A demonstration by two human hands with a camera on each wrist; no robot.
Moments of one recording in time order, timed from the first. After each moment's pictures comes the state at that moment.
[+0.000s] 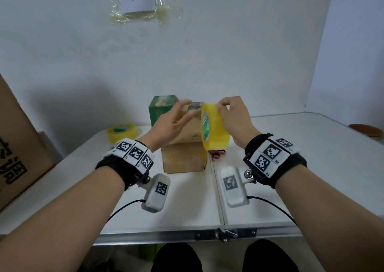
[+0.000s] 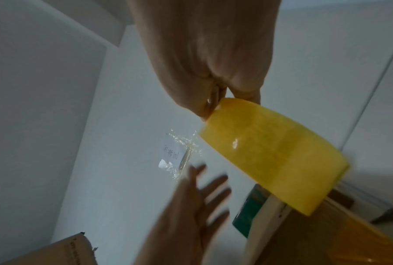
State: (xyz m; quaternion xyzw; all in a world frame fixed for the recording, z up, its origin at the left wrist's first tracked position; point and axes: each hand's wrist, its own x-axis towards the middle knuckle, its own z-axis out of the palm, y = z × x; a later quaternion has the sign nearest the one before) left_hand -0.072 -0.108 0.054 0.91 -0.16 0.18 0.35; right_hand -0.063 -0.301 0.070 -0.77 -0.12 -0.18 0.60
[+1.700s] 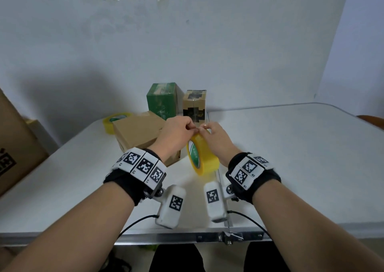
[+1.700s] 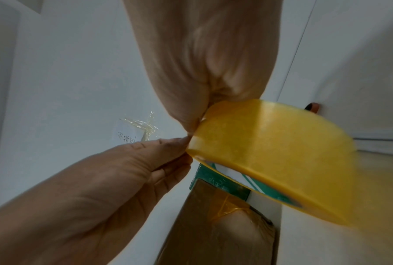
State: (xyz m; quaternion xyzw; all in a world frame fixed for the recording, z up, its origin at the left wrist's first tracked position) left_hand -0.060 -0.126 0.019 0.95 -0.02 0.18 0.26; right_hand -0.045 -0.257 -0.007 -0.82 -0.14 -0.03 0.55
